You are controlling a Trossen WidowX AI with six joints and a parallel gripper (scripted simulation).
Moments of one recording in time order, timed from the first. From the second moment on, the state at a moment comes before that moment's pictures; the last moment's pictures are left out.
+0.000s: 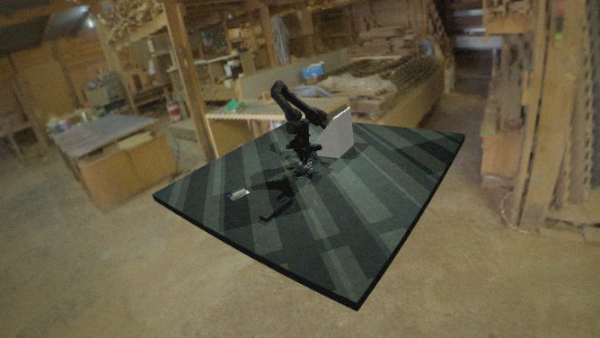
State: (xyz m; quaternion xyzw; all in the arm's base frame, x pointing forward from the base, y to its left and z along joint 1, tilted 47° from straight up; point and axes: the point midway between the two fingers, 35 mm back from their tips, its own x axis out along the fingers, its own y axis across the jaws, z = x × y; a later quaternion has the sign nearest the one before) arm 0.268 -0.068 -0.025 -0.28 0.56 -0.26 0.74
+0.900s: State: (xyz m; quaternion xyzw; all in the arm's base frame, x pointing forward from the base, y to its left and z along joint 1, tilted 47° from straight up) arm 0.264 -0.074 -0.036 -0.29 0.51 -0.23 0.78
